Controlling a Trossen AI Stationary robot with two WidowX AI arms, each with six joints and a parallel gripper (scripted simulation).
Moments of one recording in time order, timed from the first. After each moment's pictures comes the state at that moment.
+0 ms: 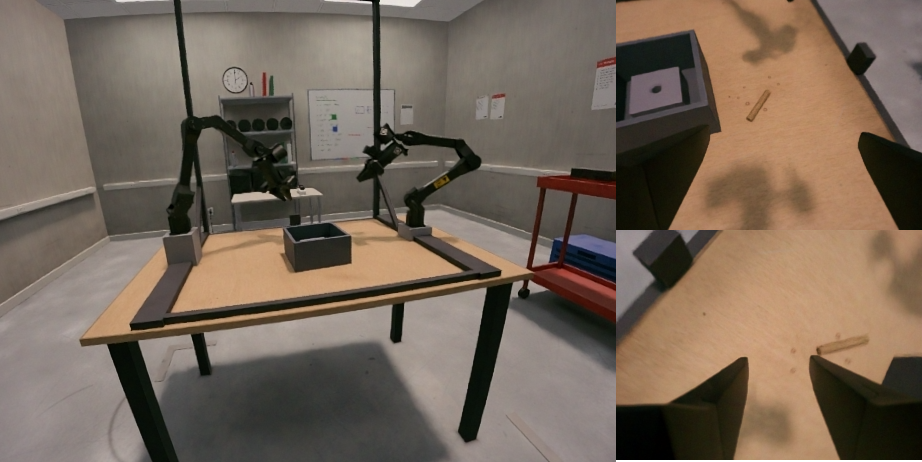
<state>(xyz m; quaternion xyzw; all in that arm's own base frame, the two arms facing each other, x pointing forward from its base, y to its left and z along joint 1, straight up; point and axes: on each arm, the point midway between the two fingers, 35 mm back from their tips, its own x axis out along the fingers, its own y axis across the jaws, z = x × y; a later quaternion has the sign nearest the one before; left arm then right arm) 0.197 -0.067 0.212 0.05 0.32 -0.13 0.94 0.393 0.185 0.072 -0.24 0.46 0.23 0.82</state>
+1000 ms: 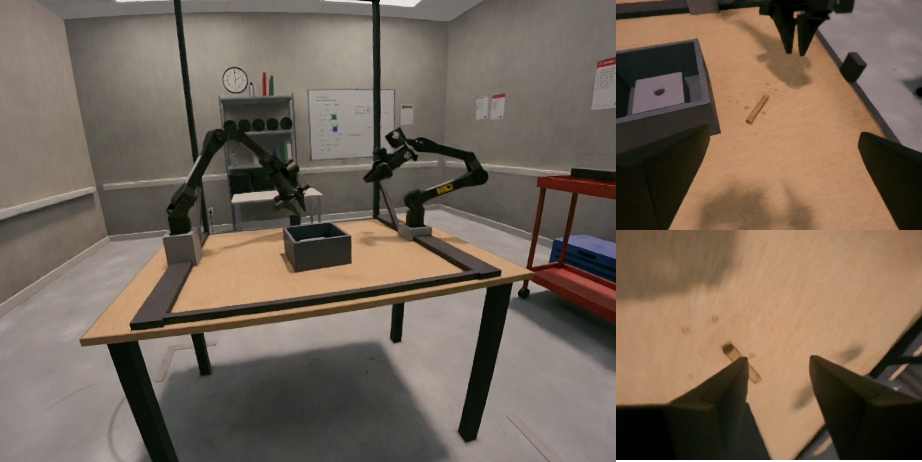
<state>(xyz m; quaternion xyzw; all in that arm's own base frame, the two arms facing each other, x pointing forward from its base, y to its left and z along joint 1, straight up) 0.170 -0.058 0.207 0.04 0.27 -0.13 0.95 0.447 0.189 0.011 -0.75 0.32 0.39 0.43</state>
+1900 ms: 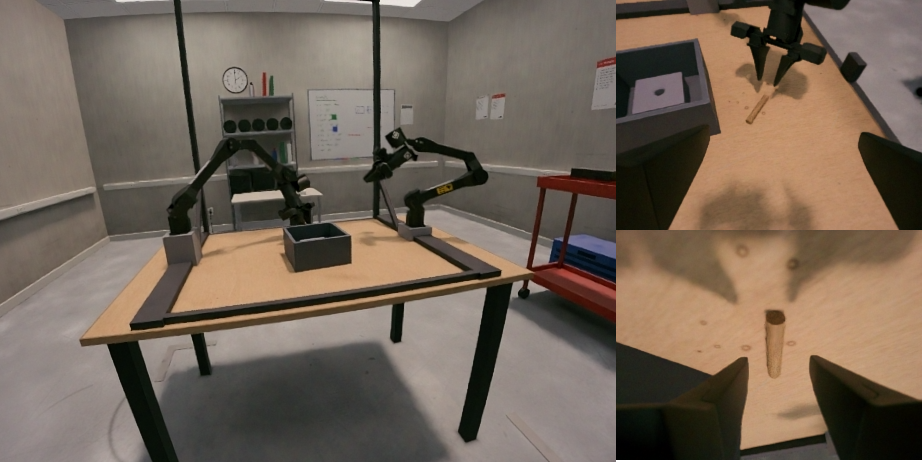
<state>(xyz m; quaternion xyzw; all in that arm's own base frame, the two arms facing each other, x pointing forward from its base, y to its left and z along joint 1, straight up) 0.170 -0.058 0.207 0.04 0.27 -0.13 0.95 0.465 0.136 -0.040 -0.81 0.30 0.47 0.18</state>
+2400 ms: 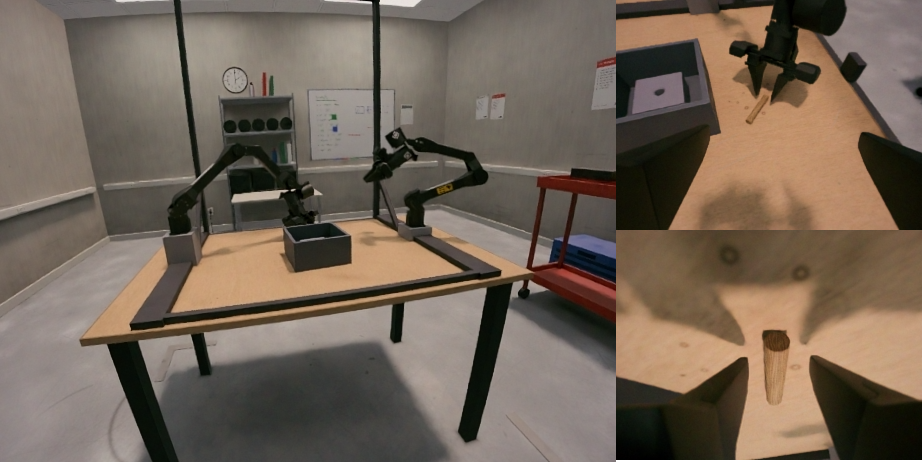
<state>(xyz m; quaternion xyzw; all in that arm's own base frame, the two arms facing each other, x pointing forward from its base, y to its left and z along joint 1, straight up) 0.170 -0.058 0.207 0.04 0.27 -0.13 0.95 0.477 0.126 -0.074 -0.81 0.30 0.47 0.17</state>
